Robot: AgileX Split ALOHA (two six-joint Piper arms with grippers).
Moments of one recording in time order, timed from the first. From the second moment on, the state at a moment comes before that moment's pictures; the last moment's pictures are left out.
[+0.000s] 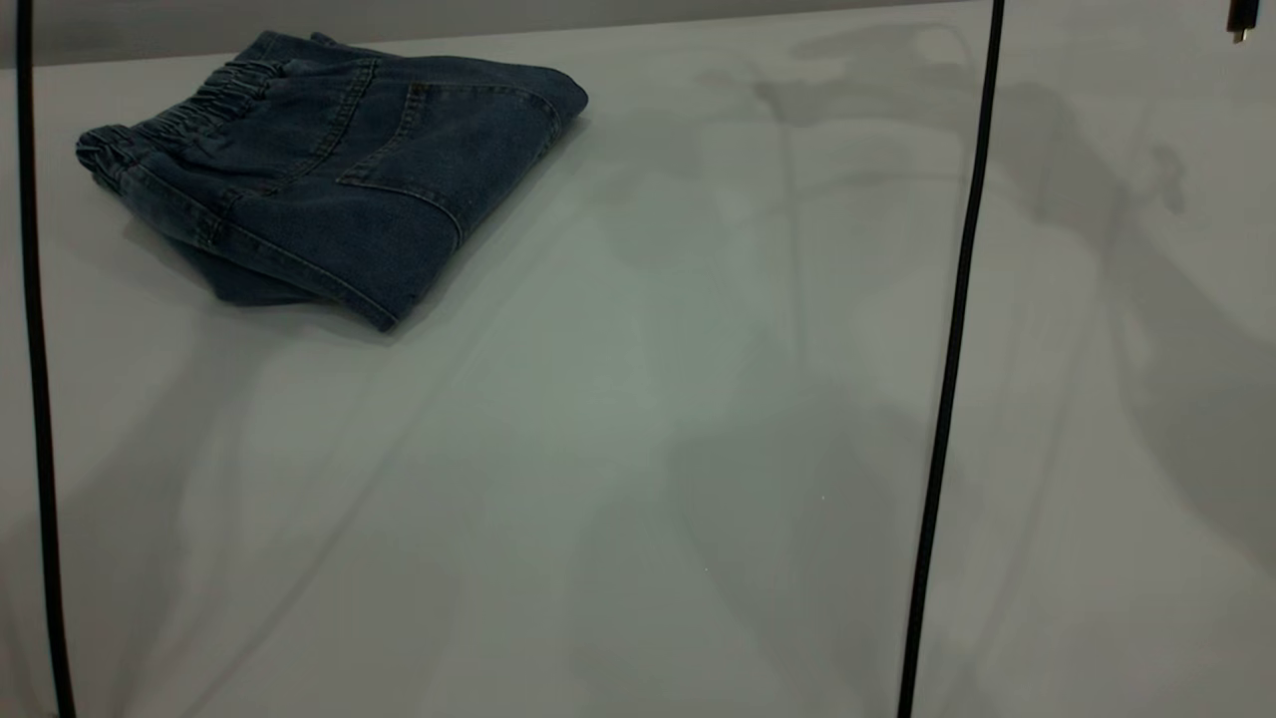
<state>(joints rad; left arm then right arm) -0.23 2.19 -2.10 -0.10 1.22 0.19 0.19 2.69 -2.76 0.40 1.22 -0.08</state>
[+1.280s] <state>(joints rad) -0.23 2.45 -1.87 0.16 1.07 0.12 0.19 2.69 -2.76 0.47 1.22 -0.11</state>
